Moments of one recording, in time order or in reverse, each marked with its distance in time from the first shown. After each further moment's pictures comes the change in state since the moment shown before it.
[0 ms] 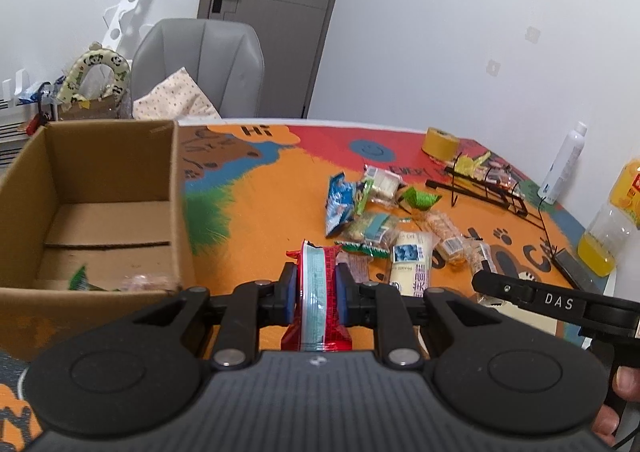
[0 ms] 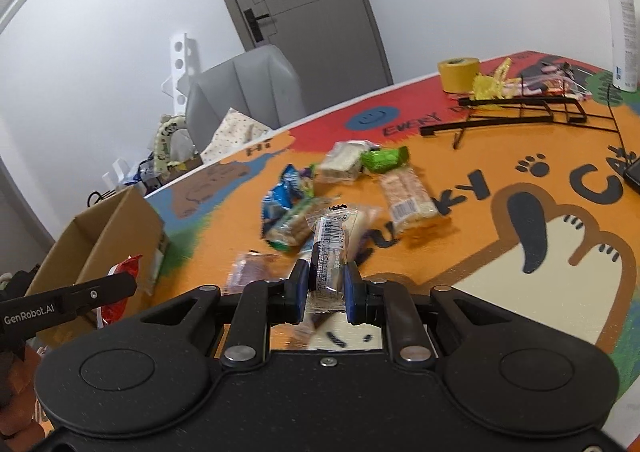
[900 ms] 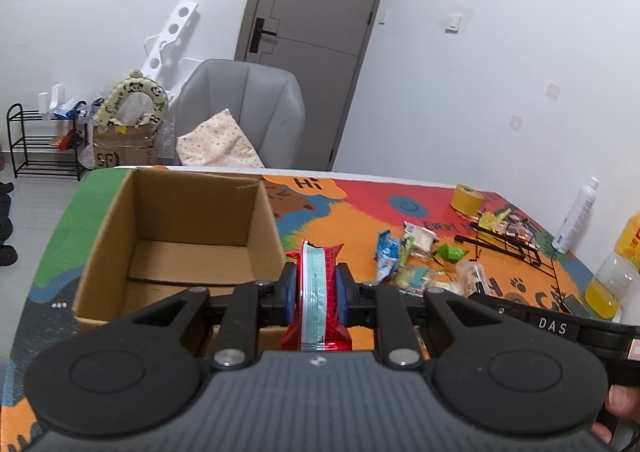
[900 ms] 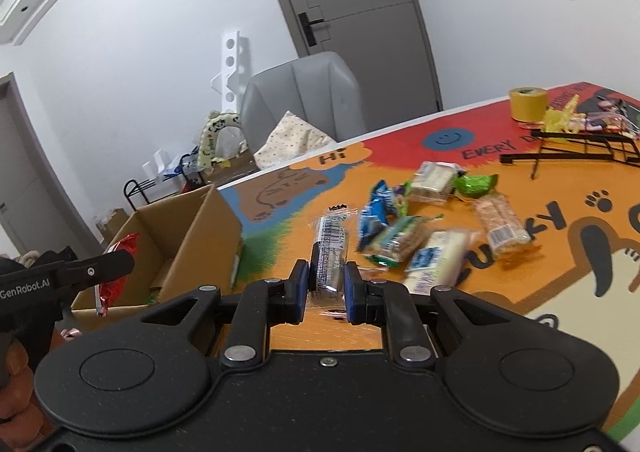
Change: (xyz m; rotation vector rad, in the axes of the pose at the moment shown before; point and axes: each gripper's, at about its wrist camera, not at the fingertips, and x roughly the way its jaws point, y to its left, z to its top) left arm -0.061 0.053 0.018 -0.063 -0.127 0.058; right arm -0.007 0.074 0.006 -0.093 -0.017 0.098
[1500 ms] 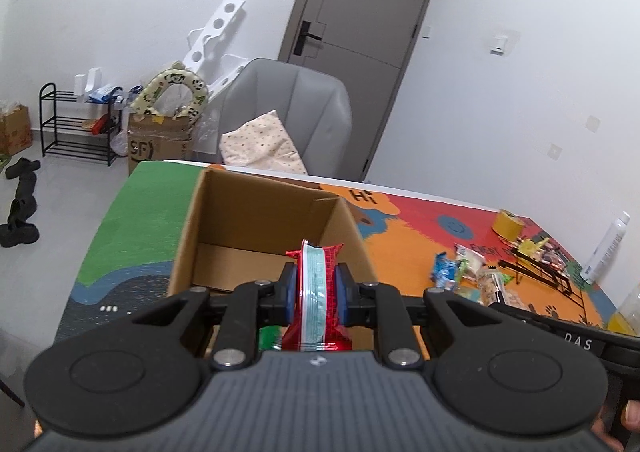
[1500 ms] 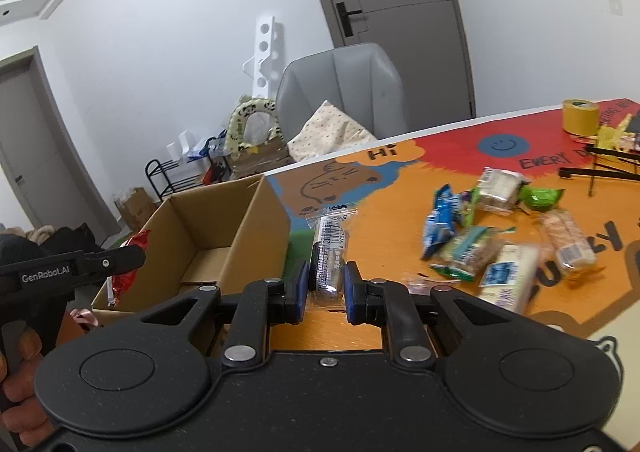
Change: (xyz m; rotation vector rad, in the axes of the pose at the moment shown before) left arm 0.003 0.065 0.010 -0.094 -0.011 0.073; right arm 0.030 0.052 0.007 -0.071 0.033 0.057
